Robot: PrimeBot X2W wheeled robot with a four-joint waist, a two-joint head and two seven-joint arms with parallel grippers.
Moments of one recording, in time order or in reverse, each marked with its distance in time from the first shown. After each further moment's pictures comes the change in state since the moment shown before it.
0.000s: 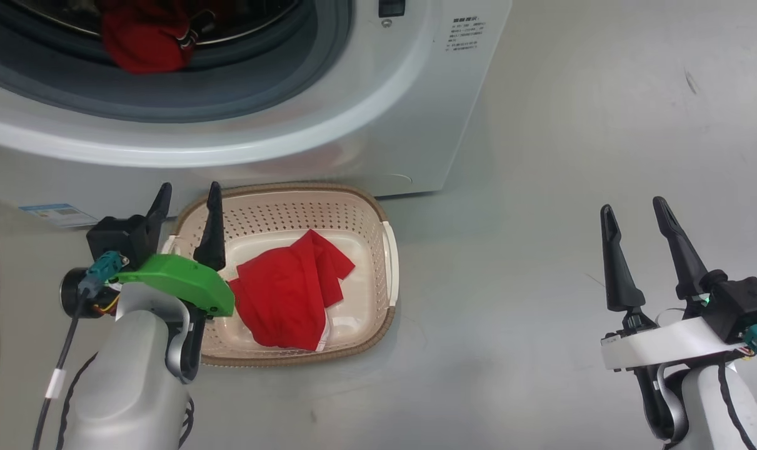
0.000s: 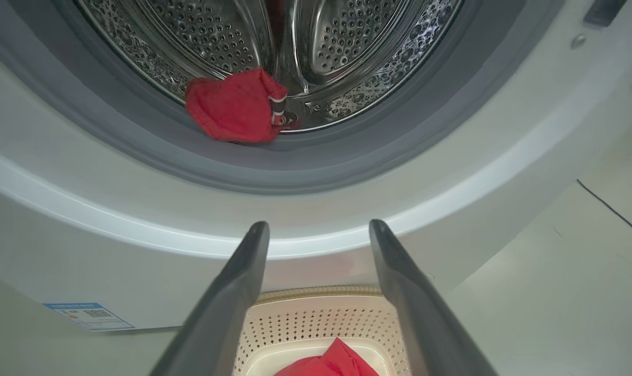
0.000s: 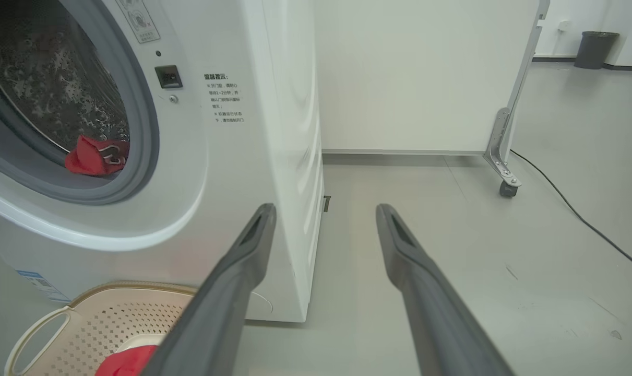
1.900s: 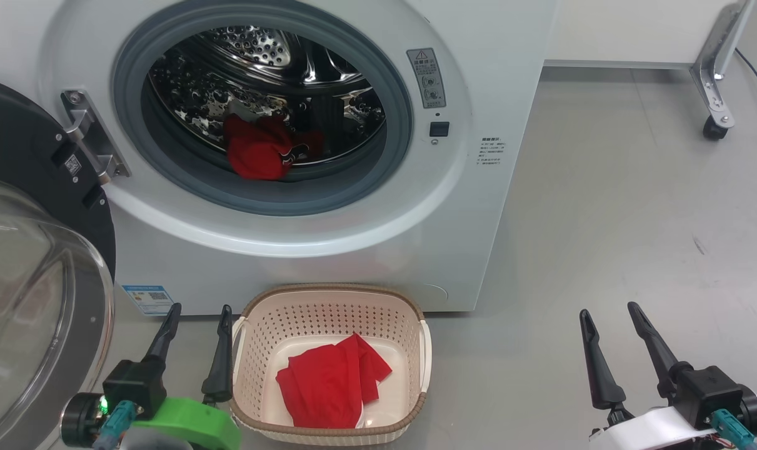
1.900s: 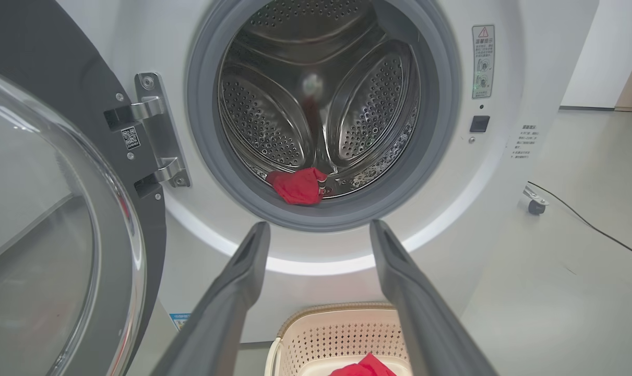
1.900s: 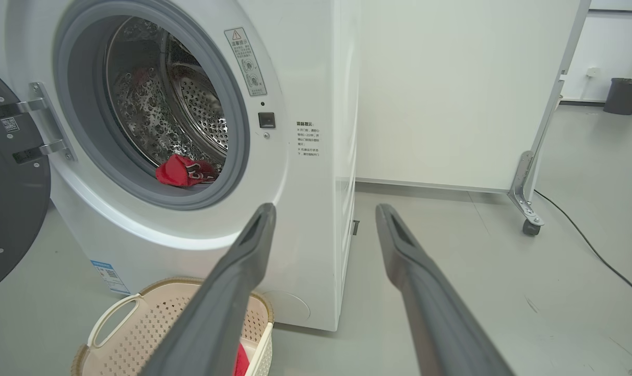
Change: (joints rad) left arm 0.490 0.043 -0.002 -0.466 0.095 0.060 0.023; right arm 0.238 0.011 0.039 0.006 -0.032 -0.029 0.000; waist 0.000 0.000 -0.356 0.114
